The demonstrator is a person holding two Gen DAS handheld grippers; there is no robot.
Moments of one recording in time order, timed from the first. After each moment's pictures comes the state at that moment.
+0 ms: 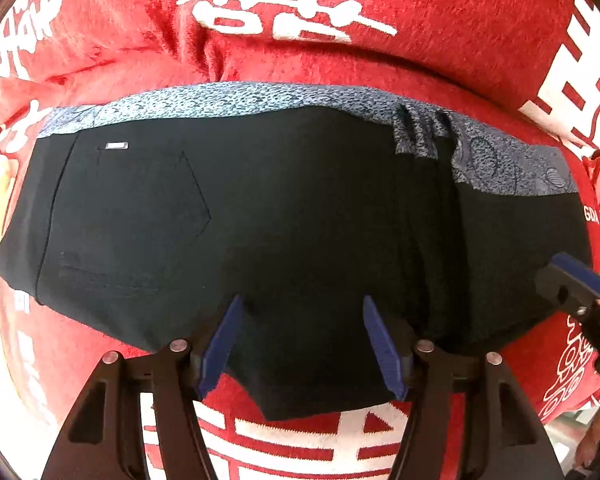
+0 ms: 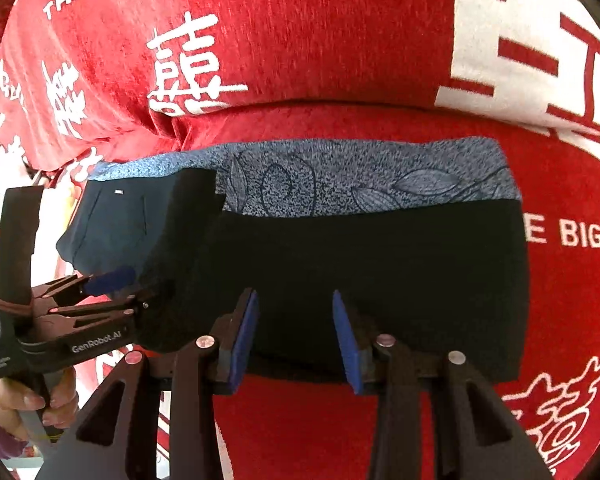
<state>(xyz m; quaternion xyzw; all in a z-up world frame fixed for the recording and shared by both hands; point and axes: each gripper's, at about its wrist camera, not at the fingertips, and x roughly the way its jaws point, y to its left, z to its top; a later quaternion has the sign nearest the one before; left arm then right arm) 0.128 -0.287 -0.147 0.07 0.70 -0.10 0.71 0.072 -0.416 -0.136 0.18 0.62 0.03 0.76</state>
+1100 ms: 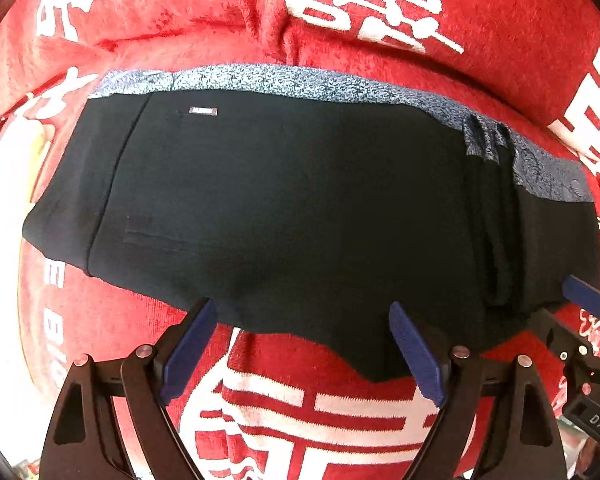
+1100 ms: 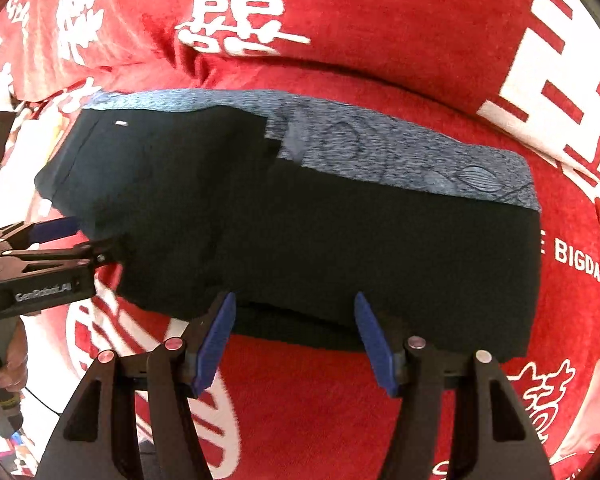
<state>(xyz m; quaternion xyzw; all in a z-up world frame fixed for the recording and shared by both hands) 0.138 -0.189 -0.147 0.05 0.71 -0.08 0.70 0.074 -0.347 -0.135 0.08 0.67 0.04 0.73</state>
